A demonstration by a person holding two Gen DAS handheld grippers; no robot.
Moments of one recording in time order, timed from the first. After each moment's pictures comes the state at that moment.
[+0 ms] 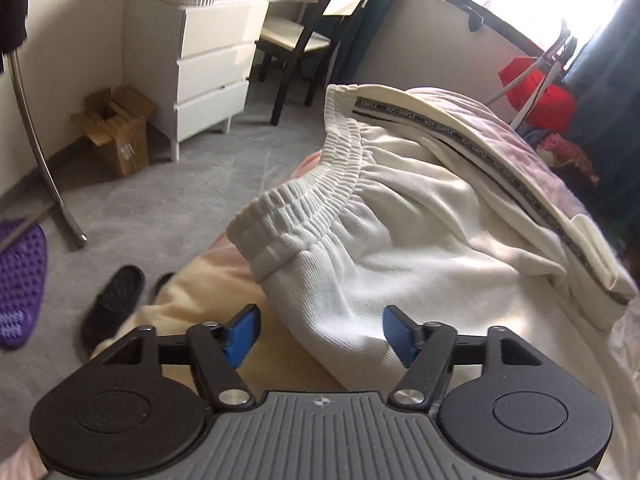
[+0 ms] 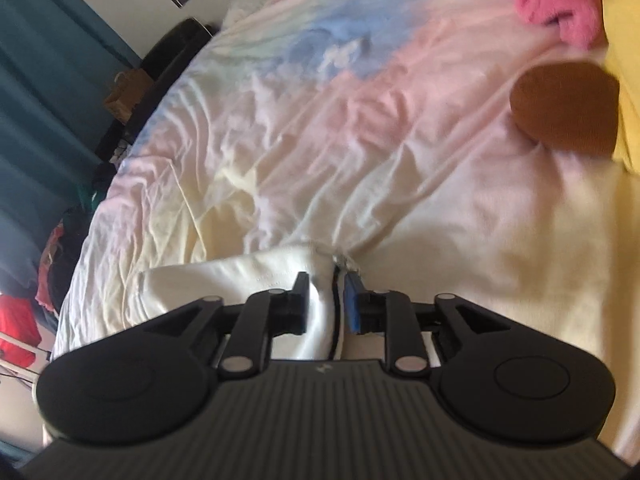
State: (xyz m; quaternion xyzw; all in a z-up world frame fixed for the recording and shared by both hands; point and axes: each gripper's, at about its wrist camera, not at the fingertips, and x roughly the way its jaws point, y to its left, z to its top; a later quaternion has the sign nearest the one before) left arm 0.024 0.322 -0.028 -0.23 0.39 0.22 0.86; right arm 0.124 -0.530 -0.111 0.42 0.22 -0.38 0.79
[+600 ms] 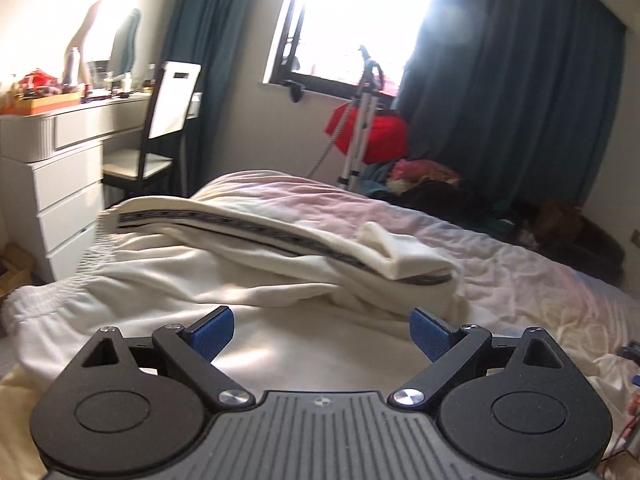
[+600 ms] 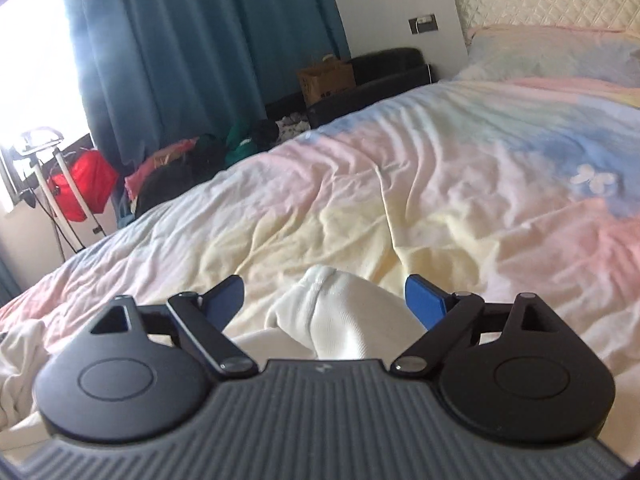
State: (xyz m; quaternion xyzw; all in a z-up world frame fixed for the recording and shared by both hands) left arm 0.077 0.084 0.014 -0.12 0.24 0.04 0.96; right arm 0.253 -0.481 -0.110 0.22 0.22 -0.19 0.93
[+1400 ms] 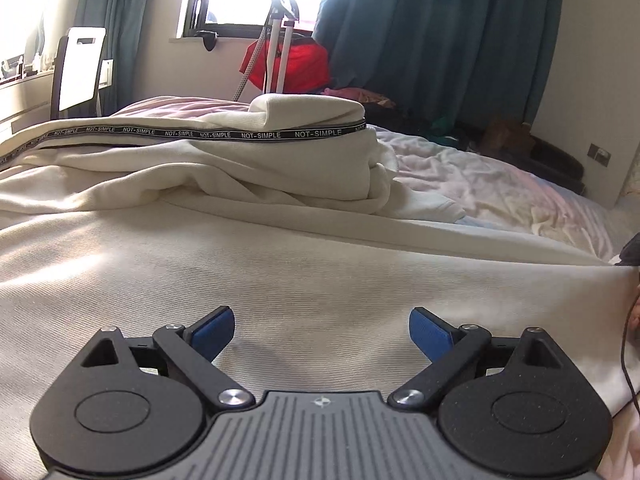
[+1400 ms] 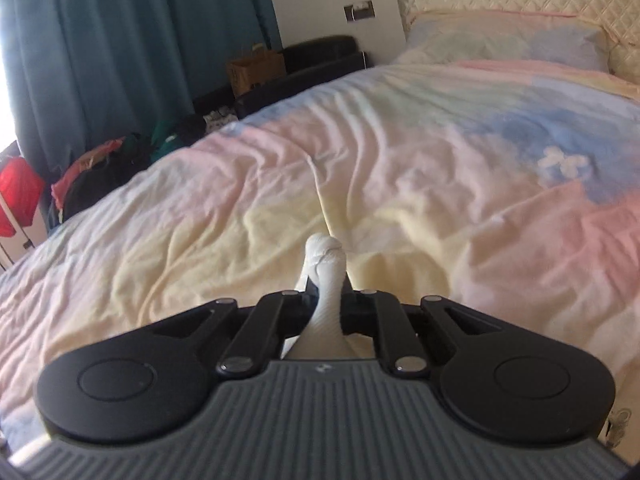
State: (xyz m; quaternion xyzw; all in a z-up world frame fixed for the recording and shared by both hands) left arm 0.138 -0.001 -0.118 -0.06 0.29 -0.04 0.95; right arm 0.295 -0.506 -0.146 0.21 0.25 -0.29 0.90
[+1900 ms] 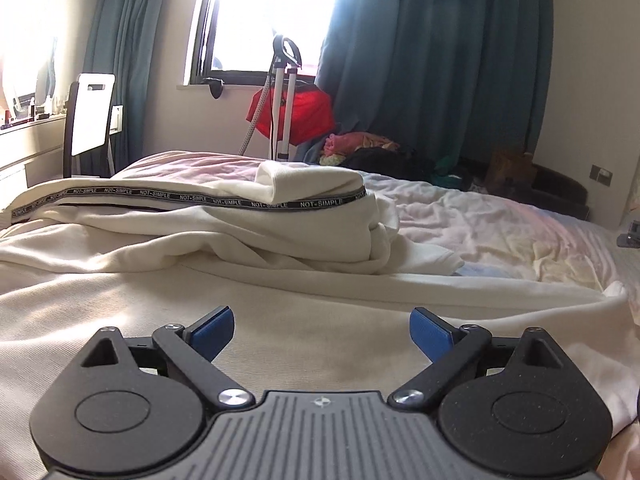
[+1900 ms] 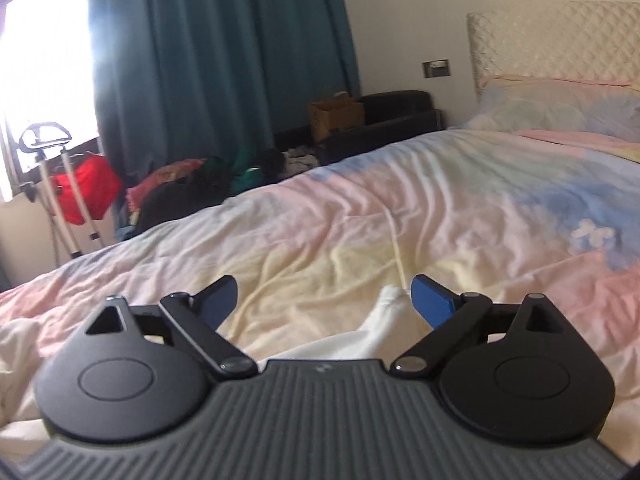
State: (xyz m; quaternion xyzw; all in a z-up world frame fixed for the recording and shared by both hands) left arm 0.118 0.007 -0.080 -0.05 0.23 -0.02 0.97; right arm 0.231 -0.440 -0.073 0.16 0.16 -0.16 0.96
